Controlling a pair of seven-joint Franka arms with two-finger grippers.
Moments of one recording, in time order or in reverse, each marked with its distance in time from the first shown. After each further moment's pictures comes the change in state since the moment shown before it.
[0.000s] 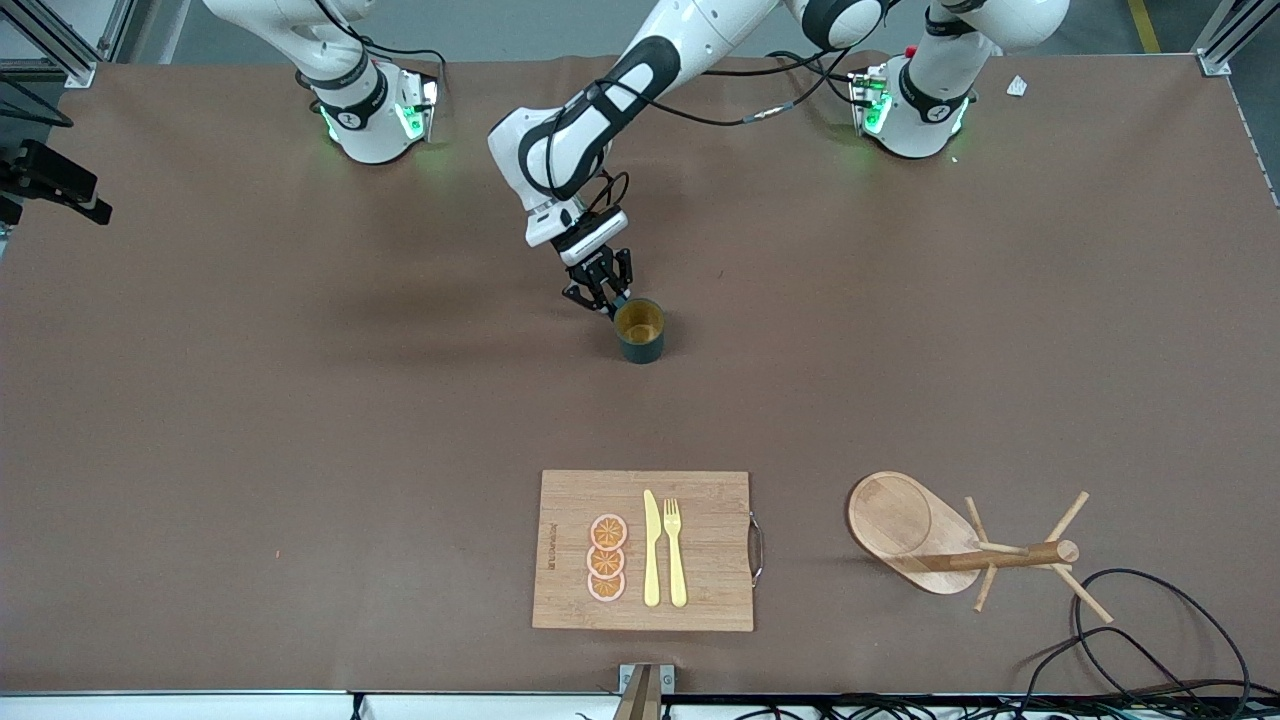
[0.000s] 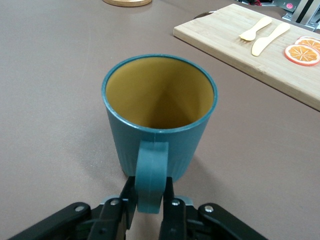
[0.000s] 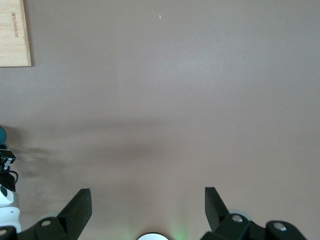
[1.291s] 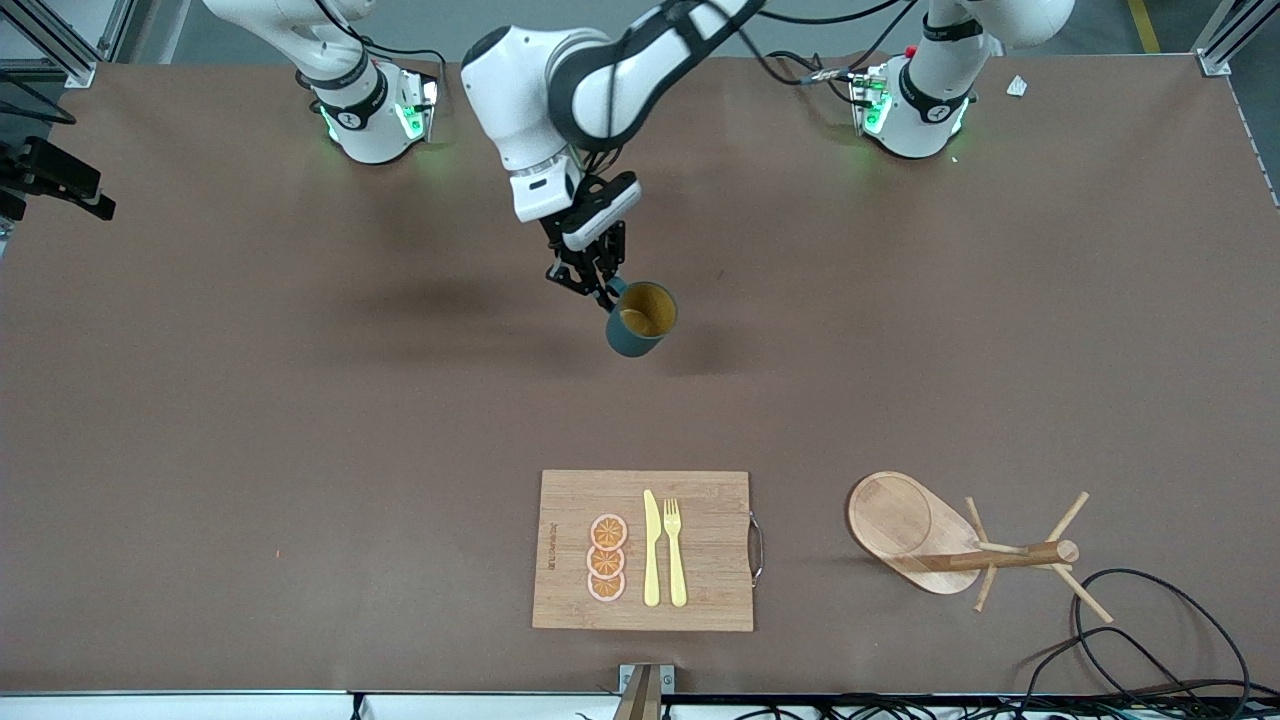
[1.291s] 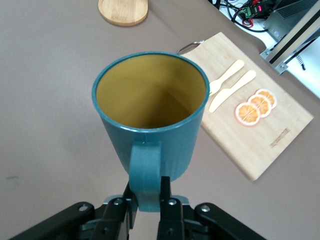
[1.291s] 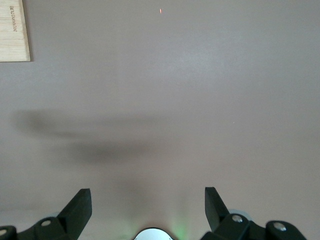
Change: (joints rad) left arm 0.174 -0.357 0.007 0.024 -0.292 -0.009 0.307; right arm 0.000 0.000 0.002 0.001 -0.001 -0.018 0.000
